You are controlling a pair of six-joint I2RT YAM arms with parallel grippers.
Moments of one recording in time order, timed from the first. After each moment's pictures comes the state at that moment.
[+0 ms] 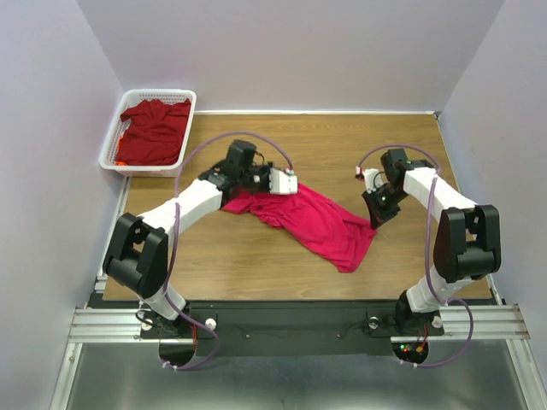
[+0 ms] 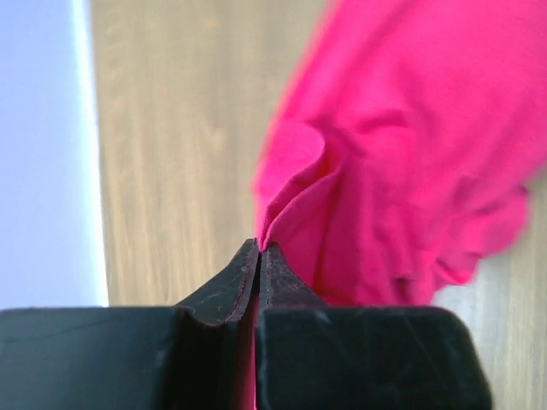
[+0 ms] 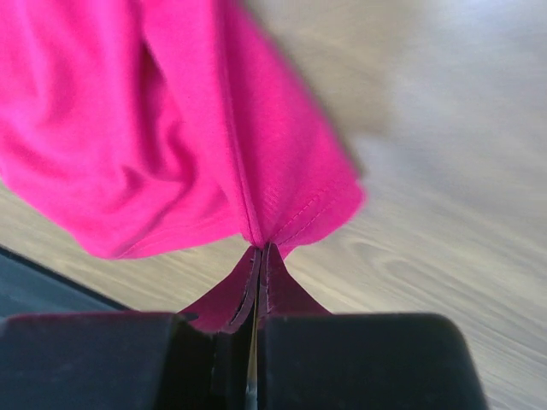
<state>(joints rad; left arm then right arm) -0.56 1.58 1.09 -0.20 0.38 1.12 0.10 1.63 1.12 -0.95 -0.28 -0.39</state>
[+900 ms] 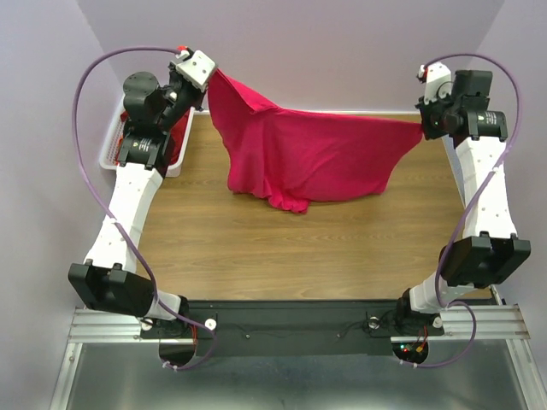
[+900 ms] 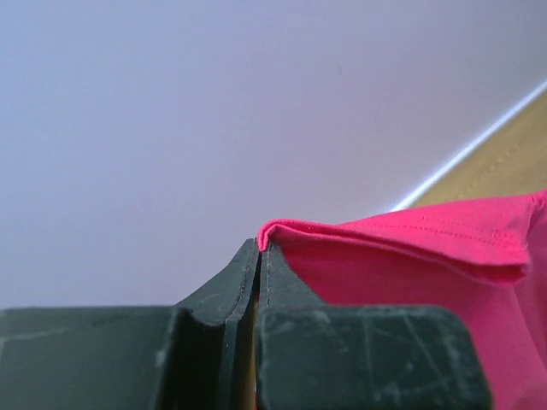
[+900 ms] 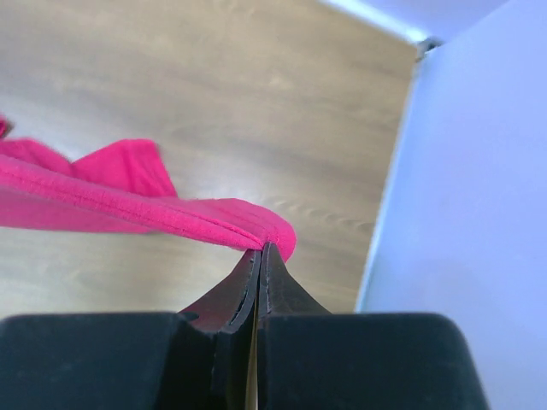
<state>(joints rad) -0.17 1.40 1.56 -0.03 0.40 0.43 -0.11 1.59 1.83 -0.91 -0.10 -0.44</state>
